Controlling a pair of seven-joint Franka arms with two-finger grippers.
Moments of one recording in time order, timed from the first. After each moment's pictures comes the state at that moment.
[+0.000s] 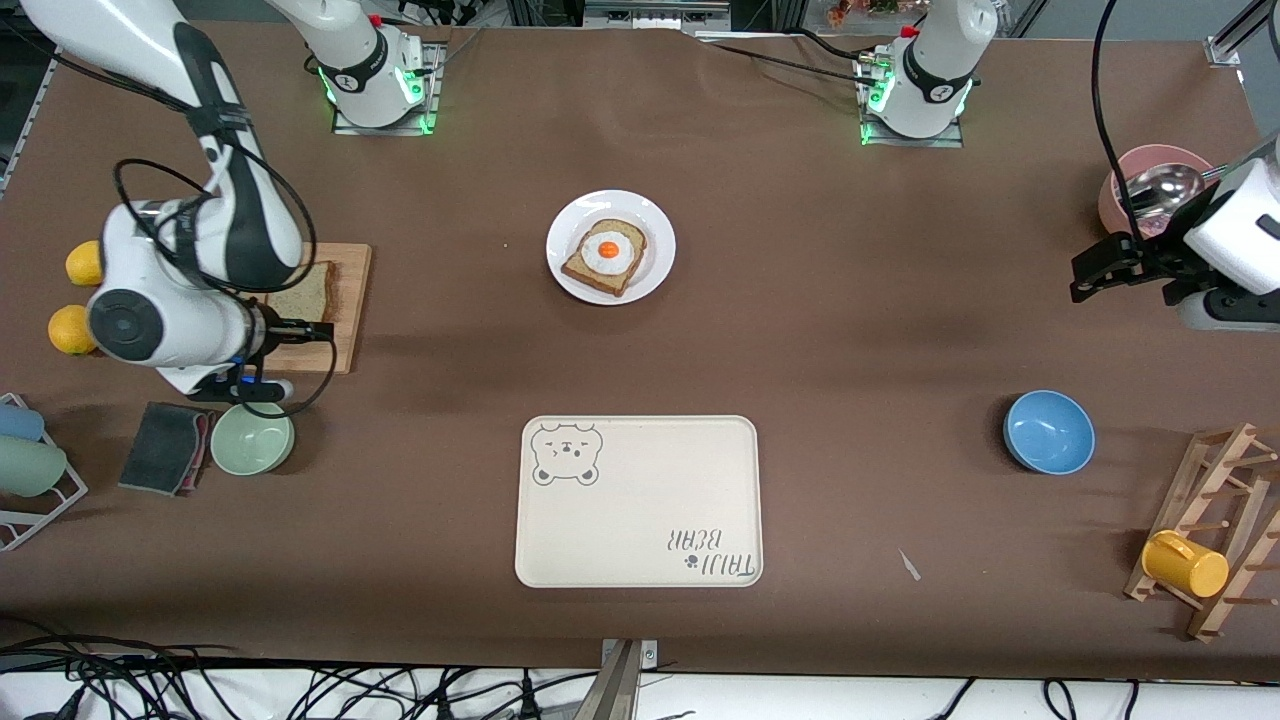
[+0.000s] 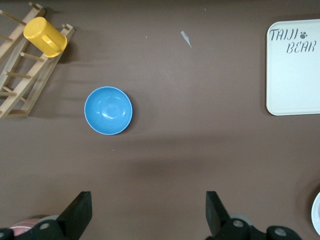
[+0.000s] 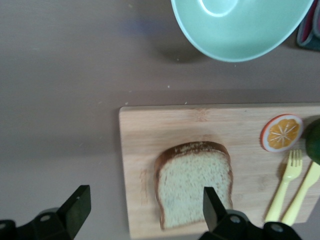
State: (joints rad) left arm -0.11 0.15 0.07 -1.40 0.01 1.55 -0.02; right arm 0.11 0.39 -0.05 -1.93 -0.12 2.00 0.17
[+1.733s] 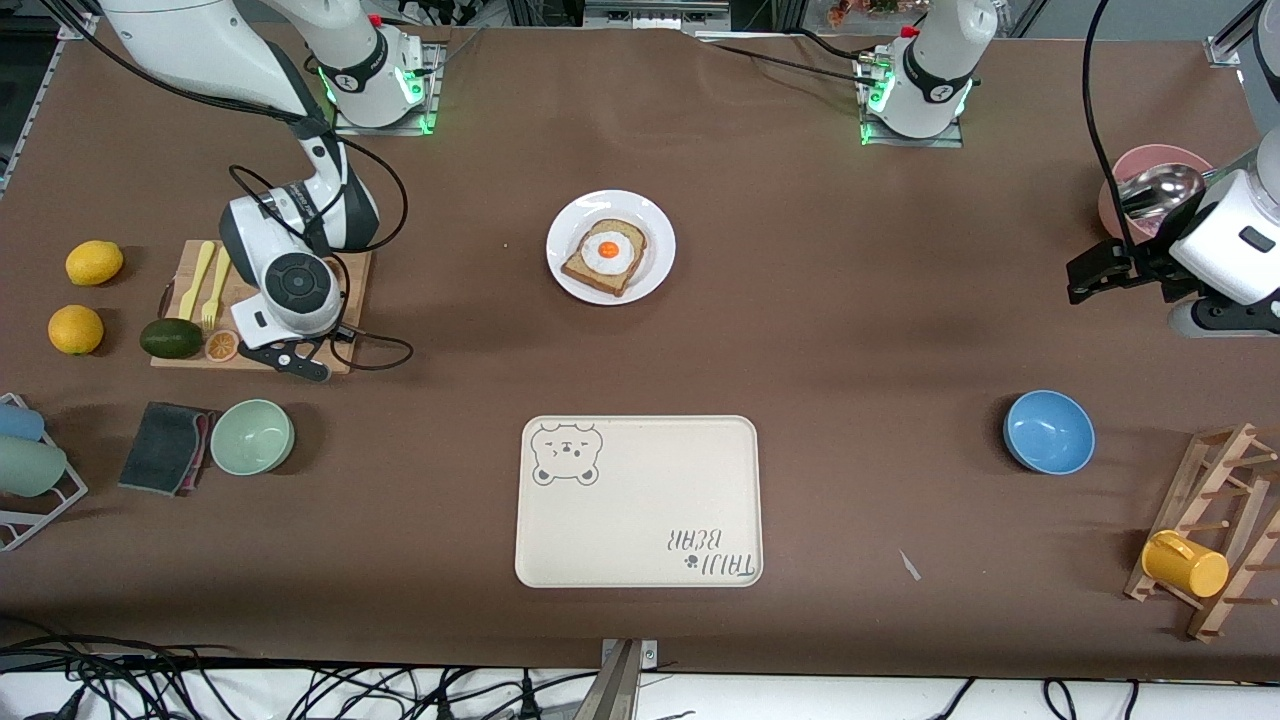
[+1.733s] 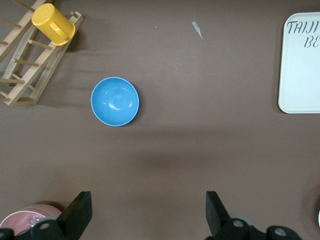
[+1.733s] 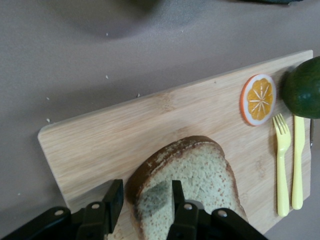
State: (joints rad) left arm -0.11 0.18 0.05 -1.38 0.05 1.51 -0.08; right arm 0.26 0.40 -0.14 -2.19 -0.50 2.28 0.79
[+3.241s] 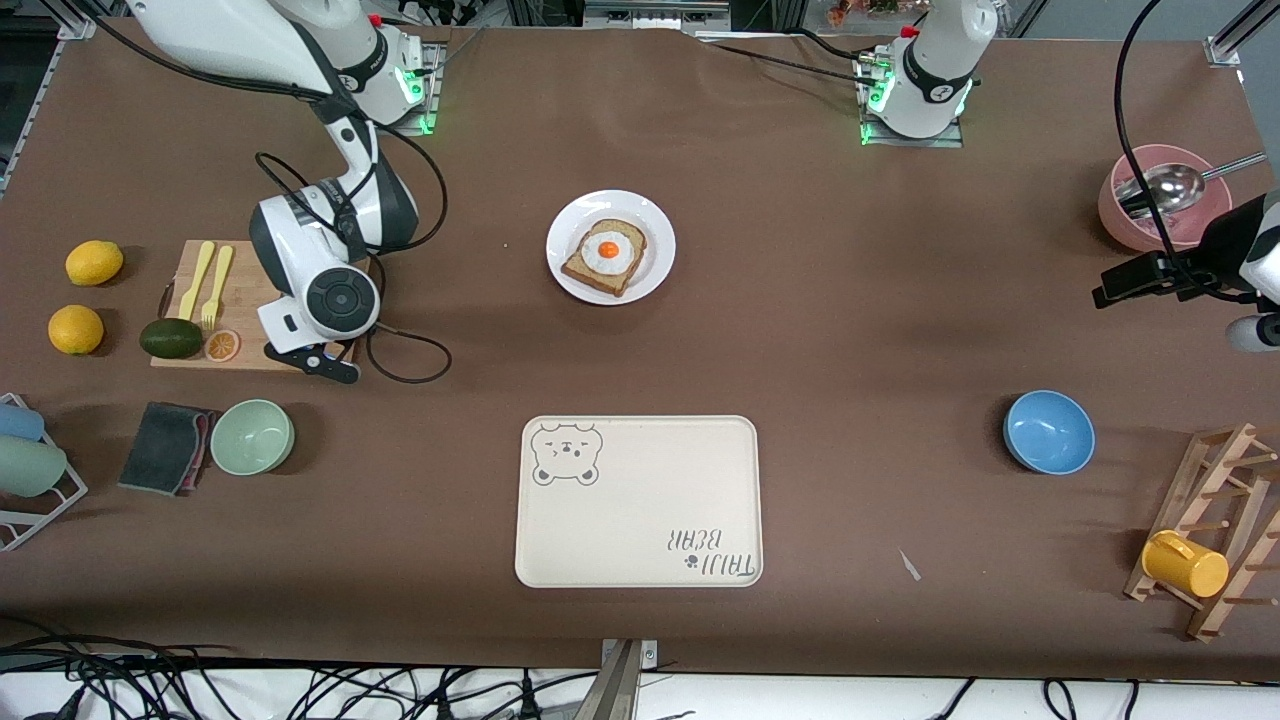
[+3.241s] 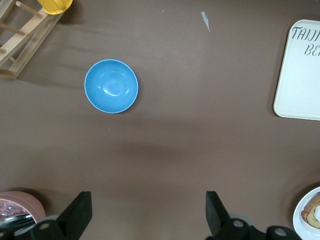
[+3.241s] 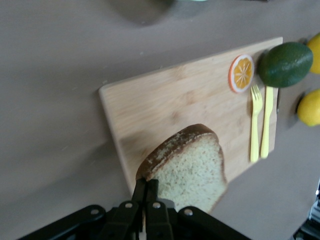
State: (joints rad) left arm 0.00 0.19 0.05 -1.41 -0.06 1.50 -0.08; right arm 0.27 0.39 0.03 -1.94 -0.38 1.85 0.80
